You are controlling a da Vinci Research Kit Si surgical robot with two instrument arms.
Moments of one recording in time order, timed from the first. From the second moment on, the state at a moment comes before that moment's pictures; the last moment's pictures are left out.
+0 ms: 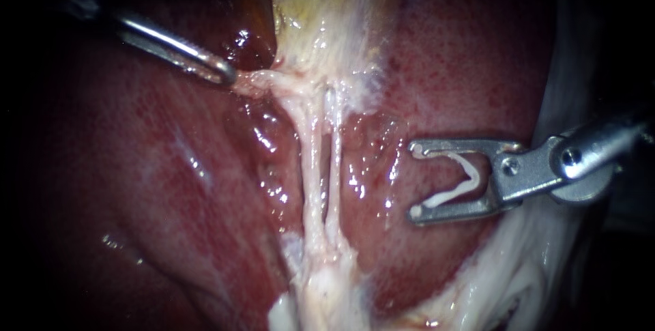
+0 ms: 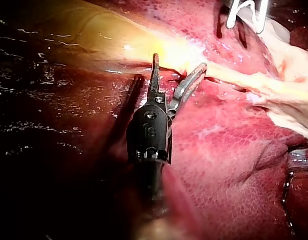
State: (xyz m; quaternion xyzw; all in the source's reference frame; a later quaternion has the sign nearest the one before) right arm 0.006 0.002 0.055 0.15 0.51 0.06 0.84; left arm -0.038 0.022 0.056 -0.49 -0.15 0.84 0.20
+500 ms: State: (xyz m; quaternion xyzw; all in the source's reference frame) right arm 0.006 0.002 0.055 0.15 0.51 0.06 0.84; left arm -0.039 0.018 0.061 -0.46 -0.16 0.85 0.21
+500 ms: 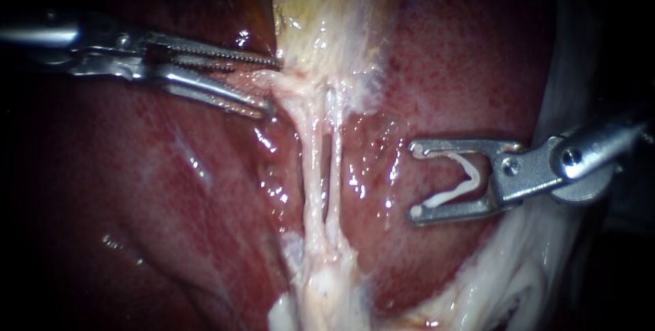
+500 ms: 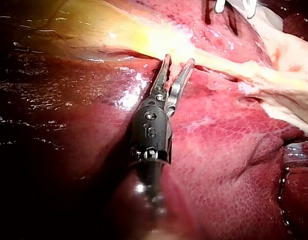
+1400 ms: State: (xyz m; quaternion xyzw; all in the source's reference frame) right arm 0.005 0.002 0.055 0.15 0.51 0.06 0.84; left arm -0.033 0.024 0.051 -0.43 -0.18 0.84 0.26
